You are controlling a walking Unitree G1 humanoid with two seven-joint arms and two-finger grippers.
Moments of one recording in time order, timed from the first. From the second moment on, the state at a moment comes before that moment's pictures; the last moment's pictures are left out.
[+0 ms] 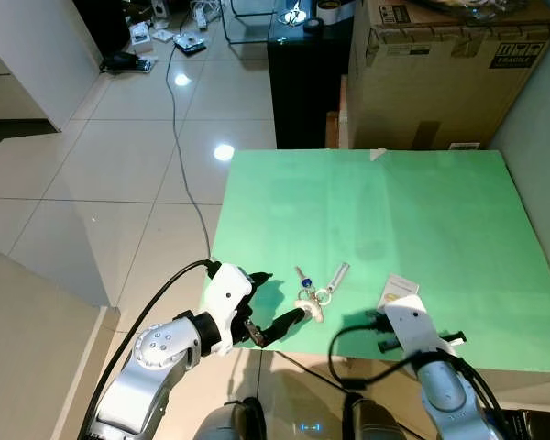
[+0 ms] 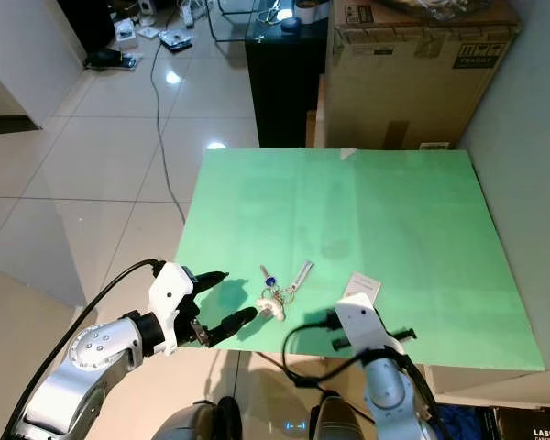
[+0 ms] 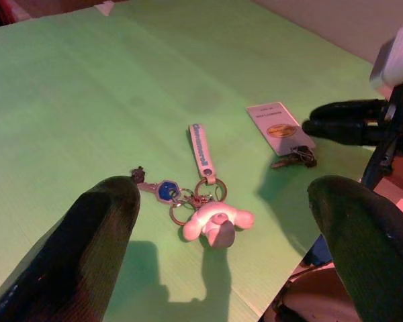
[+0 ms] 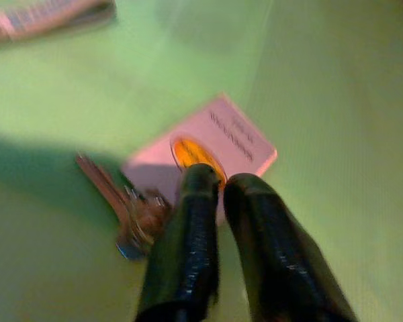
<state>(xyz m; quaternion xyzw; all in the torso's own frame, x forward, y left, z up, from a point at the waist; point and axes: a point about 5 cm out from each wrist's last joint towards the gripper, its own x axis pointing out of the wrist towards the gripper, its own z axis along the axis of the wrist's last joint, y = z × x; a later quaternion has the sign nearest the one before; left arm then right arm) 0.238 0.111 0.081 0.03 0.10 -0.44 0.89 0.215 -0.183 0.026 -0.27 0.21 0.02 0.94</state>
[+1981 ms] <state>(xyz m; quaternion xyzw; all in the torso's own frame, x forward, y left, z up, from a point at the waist) 0.273 0.089 0.089 0.02 0.07 -0.43 0.90 0.256 -0.164 0.049 -0.18 0.16 0.03 0.97</state>
